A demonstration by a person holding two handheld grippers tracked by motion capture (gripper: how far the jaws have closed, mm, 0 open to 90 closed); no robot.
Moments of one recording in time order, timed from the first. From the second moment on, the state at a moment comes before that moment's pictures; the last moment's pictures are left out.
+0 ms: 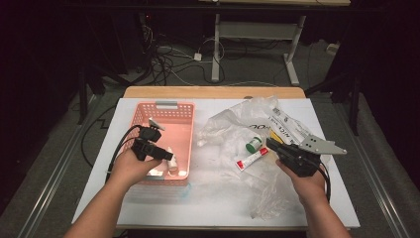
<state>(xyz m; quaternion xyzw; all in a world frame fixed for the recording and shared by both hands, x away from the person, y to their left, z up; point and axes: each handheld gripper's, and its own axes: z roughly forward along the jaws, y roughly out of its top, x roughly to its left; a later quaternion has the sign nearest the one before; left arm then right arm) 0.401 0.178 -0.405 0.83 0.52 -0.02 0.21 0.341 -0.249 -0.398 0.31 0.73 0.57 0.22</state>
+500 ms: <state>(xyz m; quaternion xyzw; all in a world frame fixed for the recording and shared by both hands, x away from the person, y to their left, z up) 0.423 0.156 -0.423 0.82 0.54 0.00 0.18 0.342 -0.251 -0.398 0.31 0.73 0.57 0.23</state>
